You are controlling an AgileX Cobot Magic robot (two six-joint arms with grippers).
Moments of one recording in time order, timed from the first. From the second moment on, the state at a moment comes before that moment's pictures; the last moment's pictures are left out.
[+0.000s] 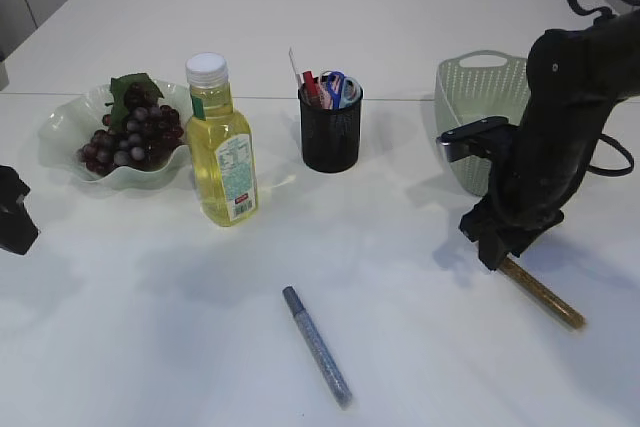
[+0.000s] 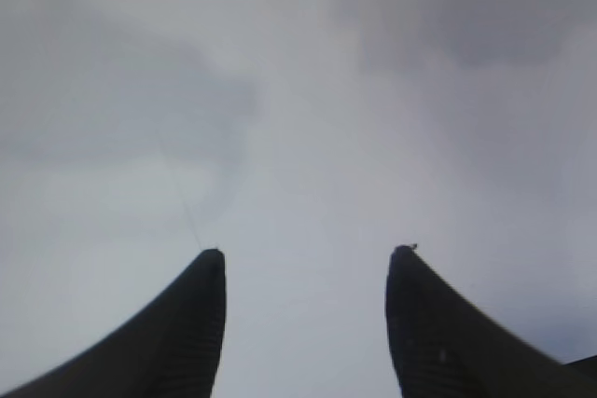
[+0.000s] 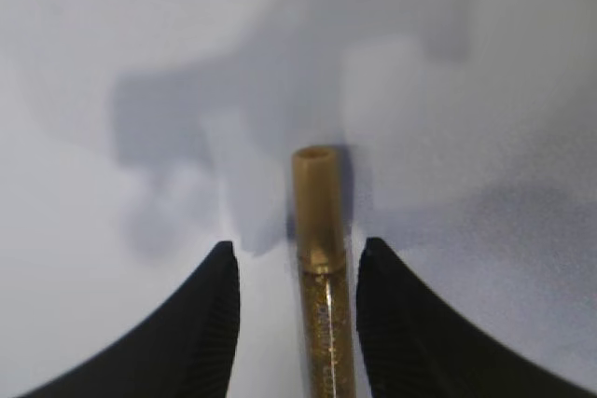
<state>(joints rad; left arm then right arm) -0.17 1.45 -0.97 -0.12 0.92 0.13 0.16 2.04 -1.34 0.08 0.91 -0.37</state>
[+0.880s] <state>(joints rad) -0.17 1.45 -0.97 -0.12 0.90 0.13 0.16 2.08 -1.34 0.07 0.90 -0.35</state>
